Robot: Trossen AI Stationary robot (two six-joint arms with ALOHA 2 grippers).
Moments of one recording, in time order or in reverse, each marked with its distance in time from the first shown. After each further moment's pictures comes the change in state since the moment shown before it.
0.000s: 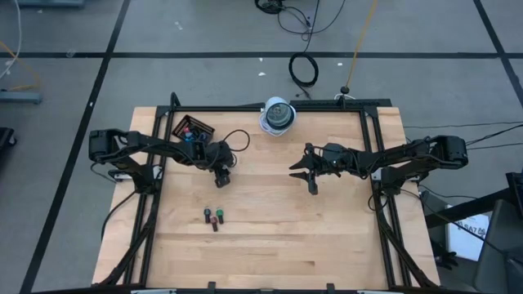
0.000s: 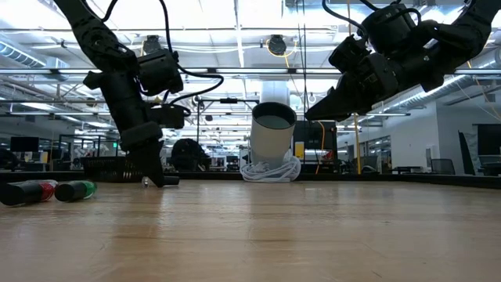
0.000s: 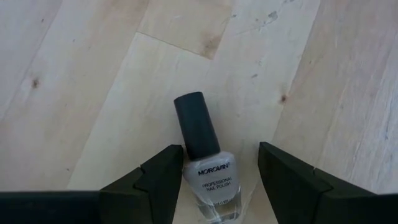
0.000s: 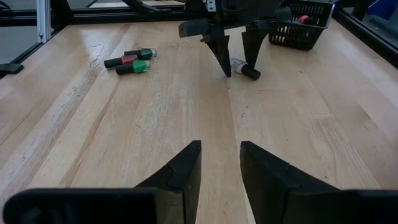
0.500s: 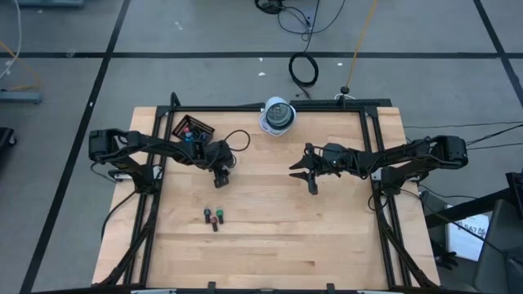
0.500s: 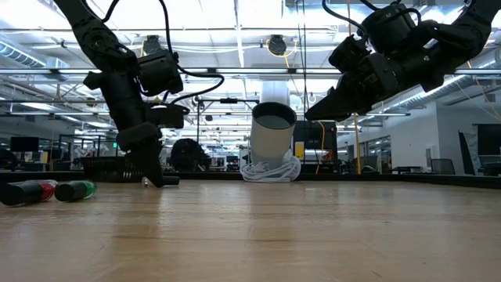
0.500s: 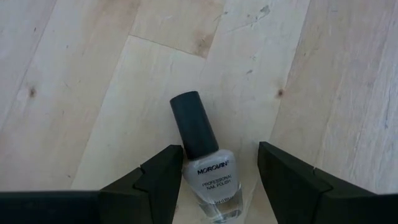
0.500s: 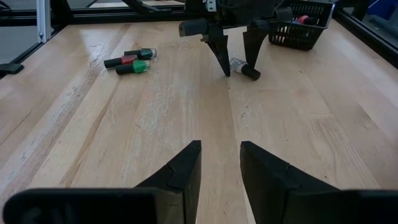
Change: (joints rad) left arm 0.007 0.000 0.000 -0.003 0.012 0.068; right arm 0.000 0.000 0.000 0.000 0.000 0.000
